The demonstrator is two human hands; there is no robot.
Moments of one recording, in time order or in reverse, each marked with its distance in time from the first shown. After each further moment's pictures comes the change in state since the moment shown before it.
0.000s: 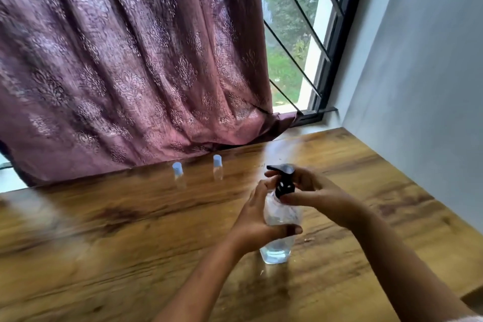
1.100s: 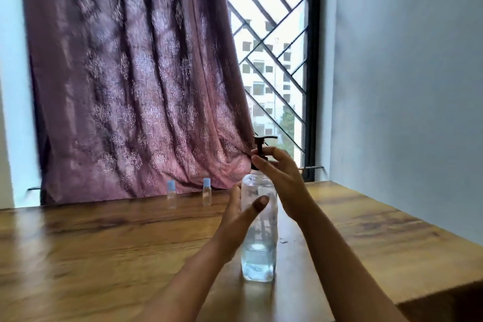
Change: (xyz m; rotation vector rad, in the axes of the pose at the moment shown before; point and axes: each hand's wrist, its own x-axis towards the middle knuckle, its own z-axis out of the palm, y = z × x) left_hand -0.061 -0.026 0.089 -0.292 0.271 0.371; right_hand -0.059 0.064 0.042 0.158 0.399 -0.715
